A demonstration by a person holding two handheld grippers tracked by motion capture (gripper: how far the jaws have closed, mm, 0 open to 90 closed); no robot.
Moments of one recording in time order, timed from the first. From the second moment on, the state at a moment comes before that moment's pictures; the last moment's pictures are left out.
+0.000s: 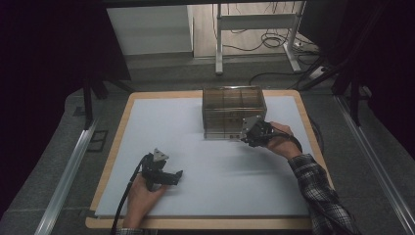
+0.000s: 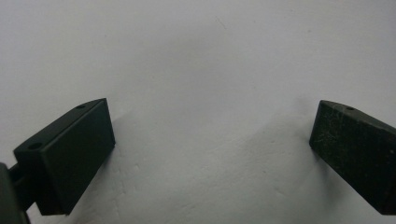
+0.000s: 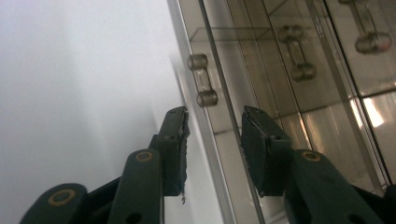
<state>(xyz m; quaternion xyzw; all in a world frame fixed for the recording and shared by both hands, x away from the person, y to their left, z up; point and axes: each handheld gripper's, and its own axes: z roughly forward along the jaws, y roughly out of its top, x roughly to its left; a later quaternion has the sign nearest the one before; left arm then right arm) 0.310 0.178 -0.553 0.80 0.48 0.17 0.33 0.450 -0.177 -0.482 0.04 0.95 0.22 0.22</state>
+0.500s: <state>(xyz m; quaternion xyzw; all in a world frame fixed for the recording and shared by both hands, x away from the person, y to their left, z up) 0.310 0.178 -0.553 0.80 0.48 0.17 0.33 0.489 -0.193 -0.480 0.04 0.96 0.21 0.15</state>
